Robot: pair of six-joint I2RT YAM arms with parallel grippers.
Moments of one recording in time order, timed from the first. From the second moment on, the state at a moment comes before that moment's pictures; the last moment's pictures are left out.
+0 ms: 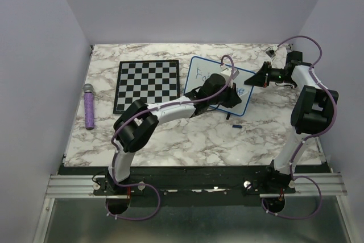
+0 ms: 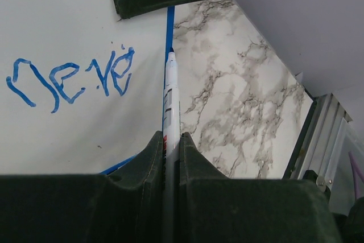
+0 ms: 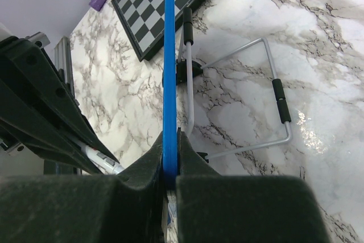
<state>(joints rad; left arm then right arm) -0.92 2.00 1.44 0.23 0.19 -0.50 -0.24 1.97 1.51 -0.81 -1.35 -0.65</state>
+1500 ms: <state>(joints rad) -0.92 2.05 1.55 0.09 0.12 -0.48 -0.24 1.97 1.51 -0.81 -1.35 -0.65</state>
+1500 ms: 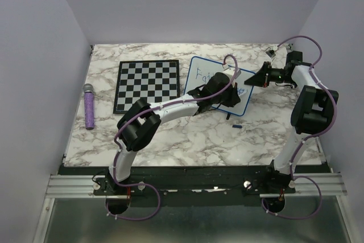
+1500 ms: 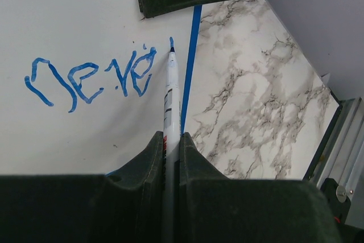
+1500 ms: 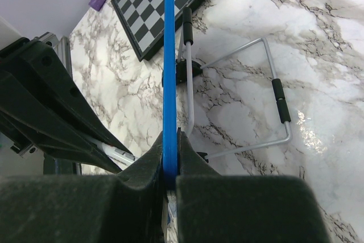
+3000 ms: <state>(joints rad) -0.93 2.04 1.51 0.06 0.12 -0.48 -0.24 1.97 1.51 -0.81 -1.35 -0.66</state>
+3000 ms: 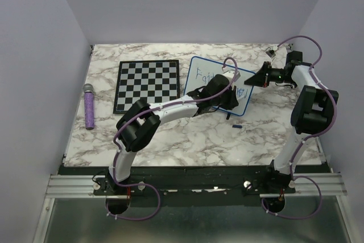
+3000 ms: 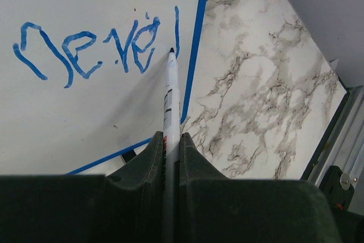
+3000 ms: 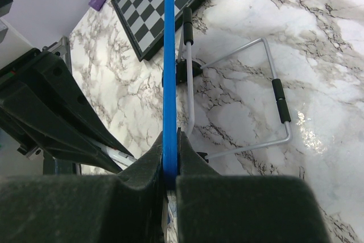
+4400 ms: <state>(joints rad) -0.92 1.97 1.47 0.04 0.14 -0.45 -0.24 1.97 1.51 -0.82 -1.35 -0.66</state>
